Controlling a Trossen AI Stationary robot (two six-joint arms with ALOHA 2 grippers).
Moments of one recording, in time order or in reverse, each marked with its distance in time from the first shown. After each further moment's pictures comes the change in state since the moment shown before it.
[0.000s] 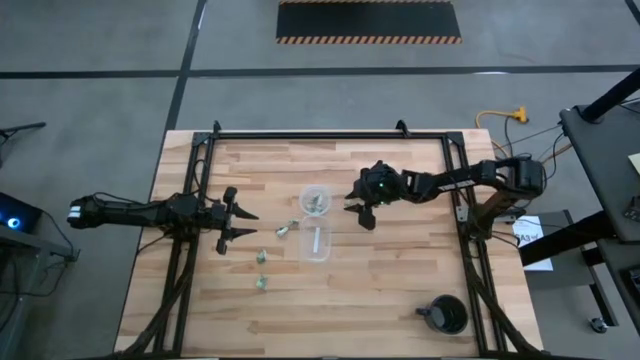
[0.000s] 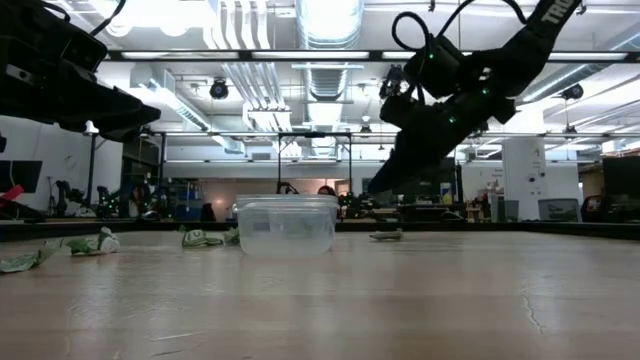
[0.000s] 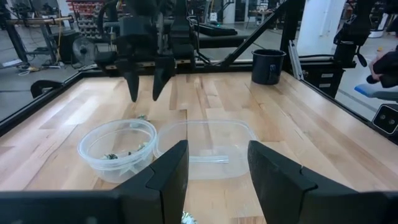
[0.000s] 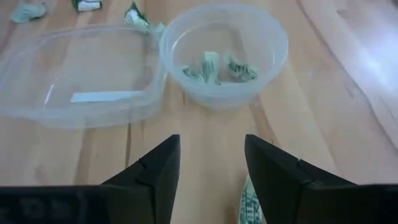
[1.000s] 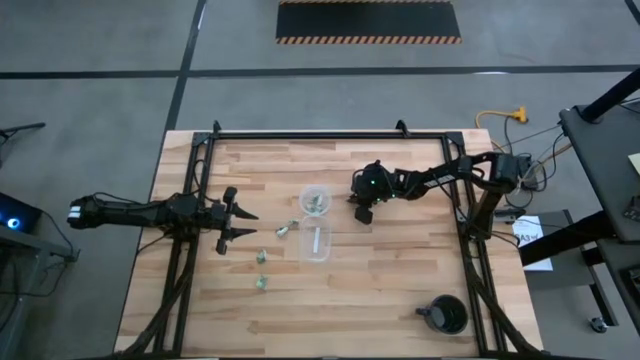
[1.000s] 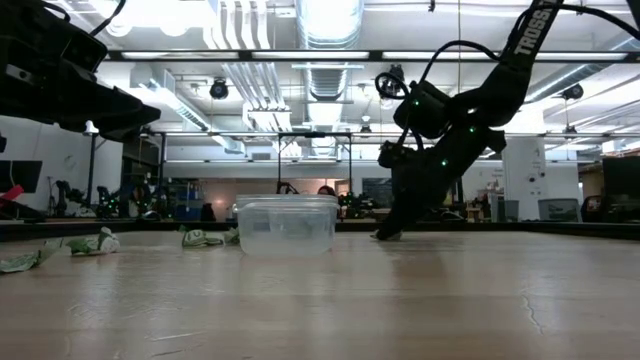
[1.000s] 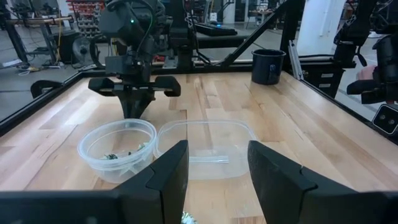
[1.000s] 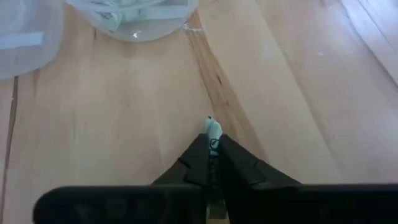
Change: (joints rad) left arm 0.000 0.000 0.000 0.000 0.000 0.000; right arm -0.069 0.206 0.002 0.001 0.059 -0.001
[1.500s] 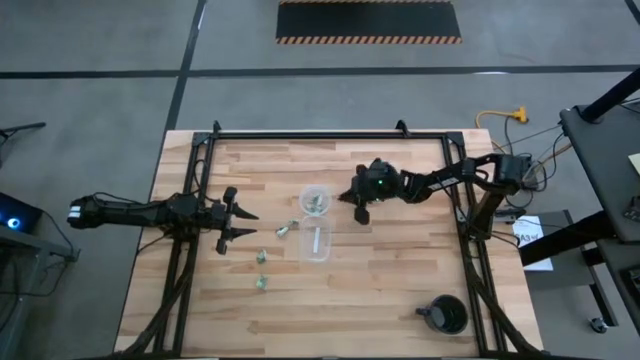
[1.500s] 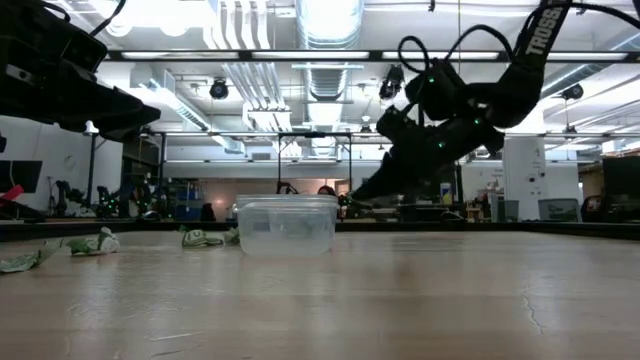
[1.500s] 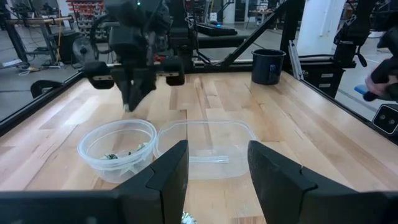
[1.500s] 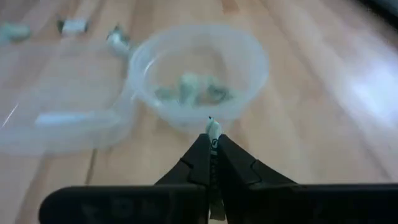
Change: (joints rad) left arm 0.000 0.000 0.000 0.000 0.000 0.000; right arm 0.013 -0.054 -0.058 0.365 -0.116 -0.034
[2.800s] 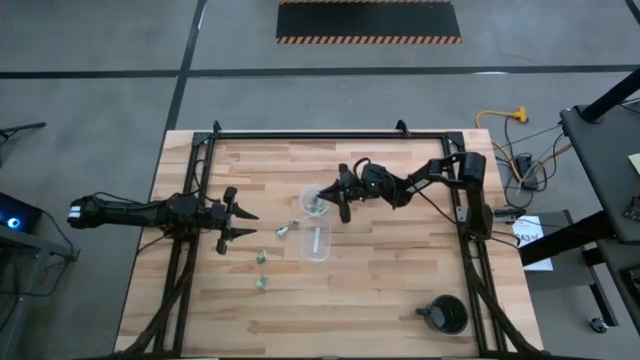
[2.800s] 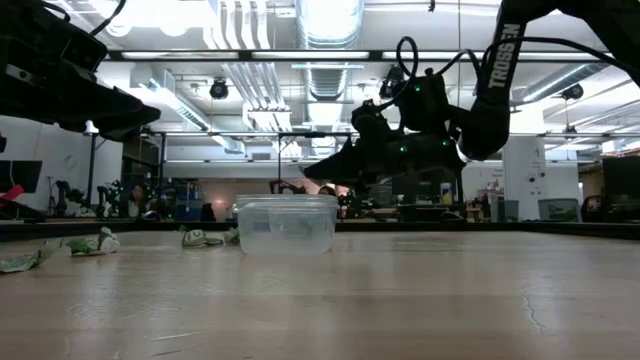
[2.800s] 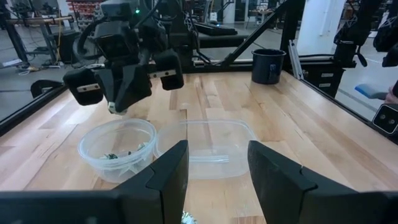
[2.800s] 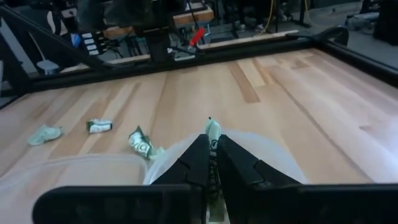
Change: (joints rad) left arm 0.000 0.000 0.000 0.000 0.000 0.000; right arm 0.007 0.277 0.126 0.498 -0.087 0.180
